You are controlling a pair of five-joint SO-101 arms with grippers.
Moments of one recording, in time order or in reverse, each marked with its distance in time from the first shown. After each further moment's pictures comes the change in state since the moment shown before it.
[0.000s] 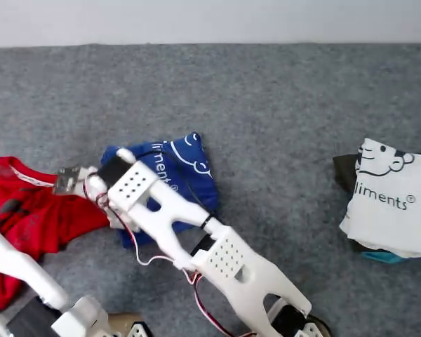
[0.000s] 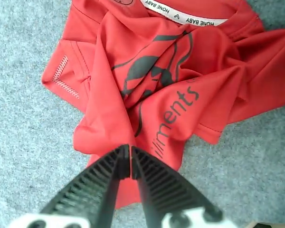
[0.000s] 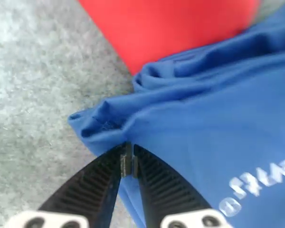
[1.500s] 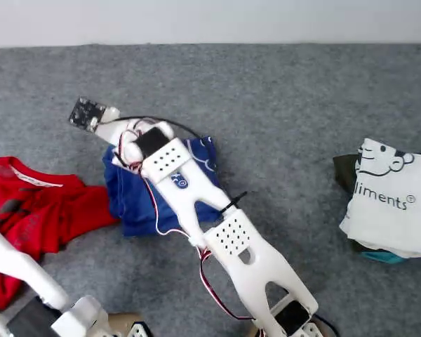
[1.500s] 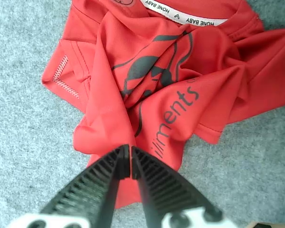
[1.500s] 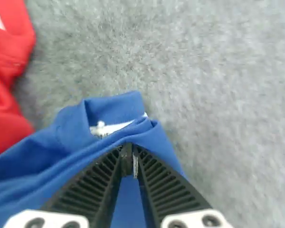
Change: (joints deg) left arm 0.0 0.0 0.0 0.0 0.1; right arm 10.7 15.2 -18.4 -30.4 0.0
